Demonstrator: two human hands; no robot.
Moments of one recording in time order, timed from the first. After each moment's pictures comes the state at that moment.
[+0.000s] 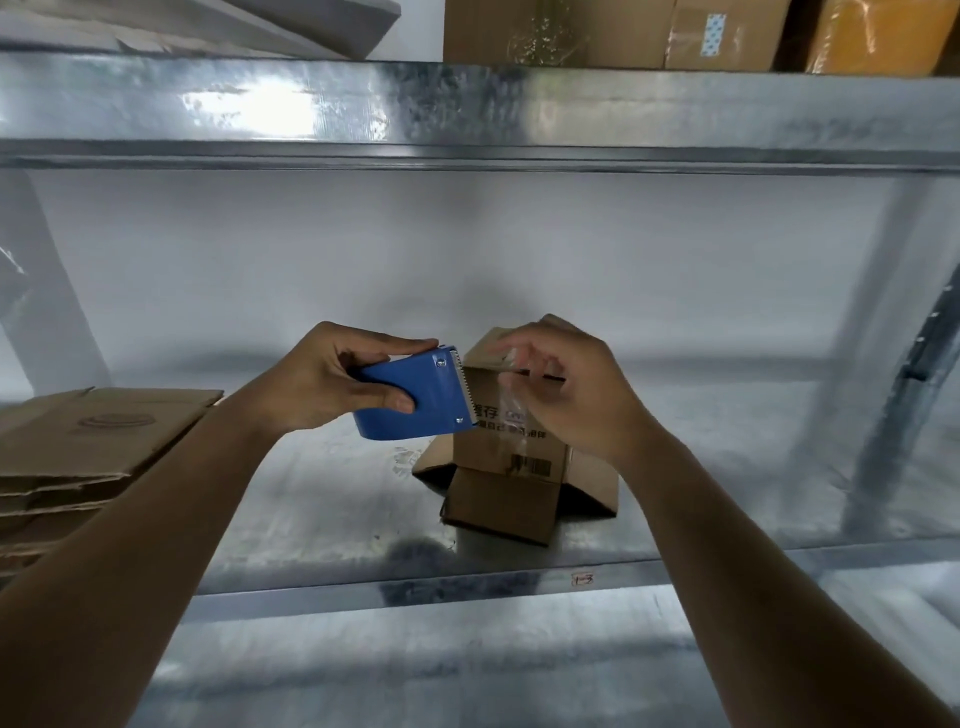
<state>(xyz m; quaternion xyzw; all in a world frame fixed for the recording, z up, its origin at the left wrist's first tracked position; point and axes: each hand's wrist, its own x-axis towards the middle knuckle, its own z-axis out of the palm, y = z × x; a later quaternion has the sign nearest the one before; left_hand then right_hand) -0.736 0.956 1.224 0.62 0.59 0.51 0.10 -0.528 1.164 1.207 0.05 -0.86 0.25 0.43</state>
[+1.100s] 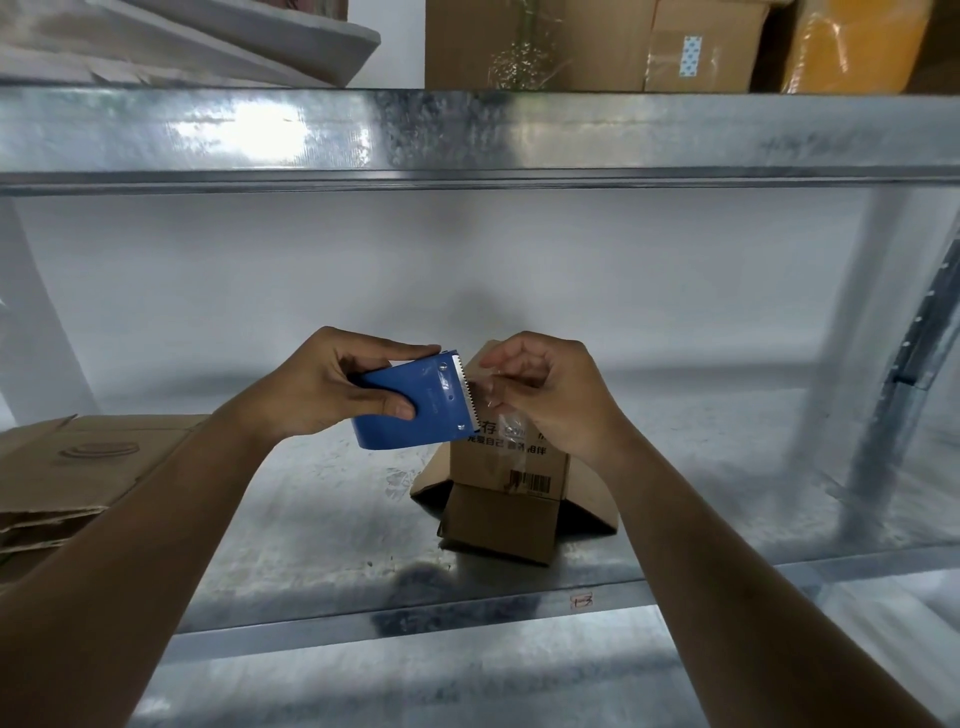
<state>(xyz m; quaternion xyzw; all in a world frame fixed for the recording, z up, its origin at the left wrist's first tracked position) -0.742 0.968 1.238 0.63 0.61 0.48 0.09 -0.545 1.159 1.212 -0.03 -0.79 0.49 0.37</state>
